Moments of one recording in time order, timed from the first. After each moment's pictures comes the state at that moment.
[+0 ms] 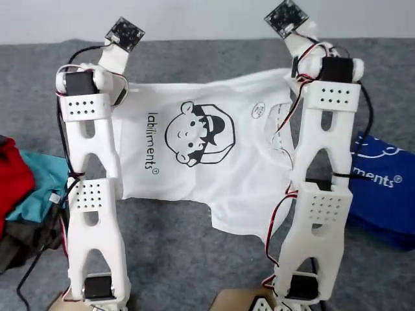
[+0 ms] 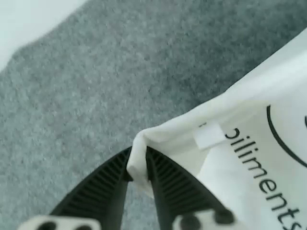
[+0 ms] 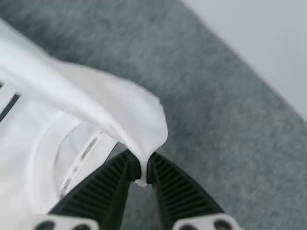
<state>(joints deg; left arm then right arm) -9.4 64.5 -92.3 98.9 -29.9 2.6 43.1 -71.2 90.0 43.7</state>
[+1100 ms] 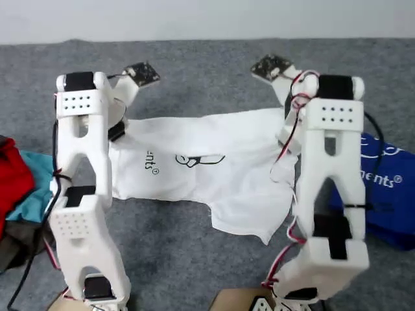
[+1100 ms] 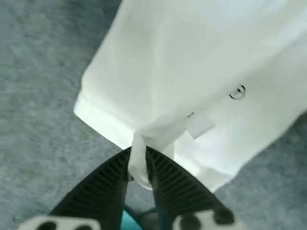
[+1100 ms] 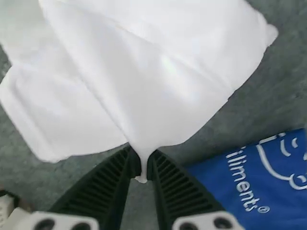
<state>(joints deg) -8.5 32.0 -31.6 99.0 -50.2 0.0 5.3 -17.0 100.5 43.9</state>
